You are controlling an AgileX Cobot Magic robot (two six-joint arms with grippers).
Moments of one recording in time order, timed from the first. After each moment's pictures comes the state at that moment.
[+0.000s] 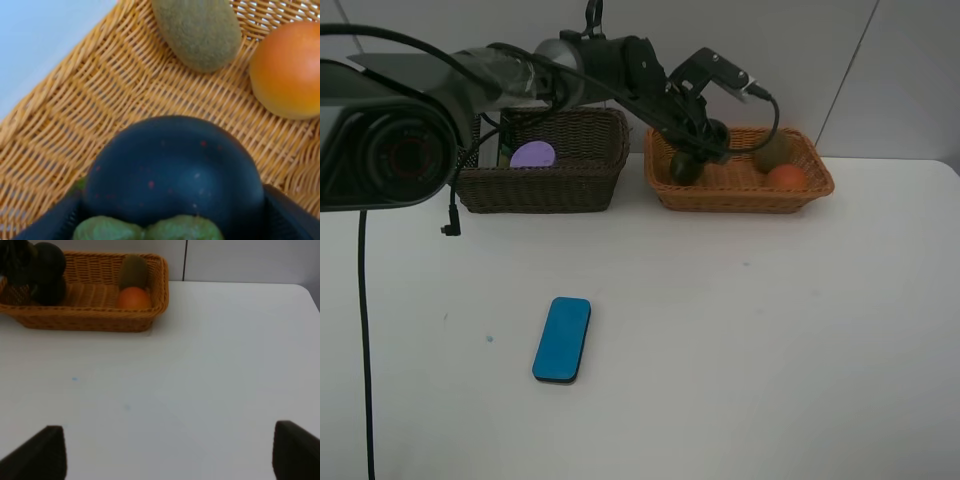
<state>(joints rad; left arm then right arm) -0.62 2.53 -2.18 -0.34 0.42 0.62 -0.09 0.00 -0.52 0.02 1.06 -0.08</state>
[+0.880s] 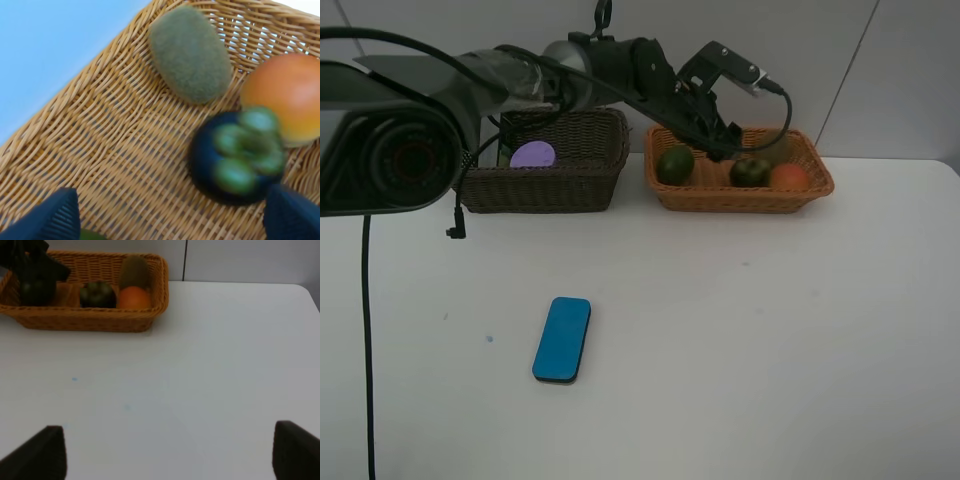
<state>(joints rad) -0.64 2.53 -2.19 -0.35 0.36 0.60 -0.09 0.00 -0.52 0.02 1.06 -0.08</state>
